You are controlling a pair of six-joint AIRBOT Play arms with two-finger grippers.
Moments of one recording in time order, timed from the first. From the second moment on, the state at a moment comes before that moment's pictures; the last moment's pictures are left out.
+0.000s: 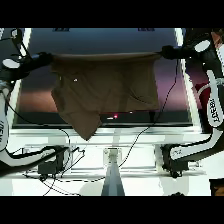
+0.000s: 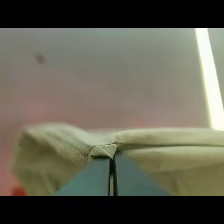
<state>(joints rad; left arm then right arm) 0.23 -1.39 1.10 0.75 -0.66 -0.86 -0.15 -1.64 1.45 -0.98 0.91 1.11</state>
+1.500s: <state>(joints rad) 0.58 -1.32 0.95 0.85 -1.53 -1.01 -0.35 -1.63 0.87 -0.92 1.35 0.96</state>
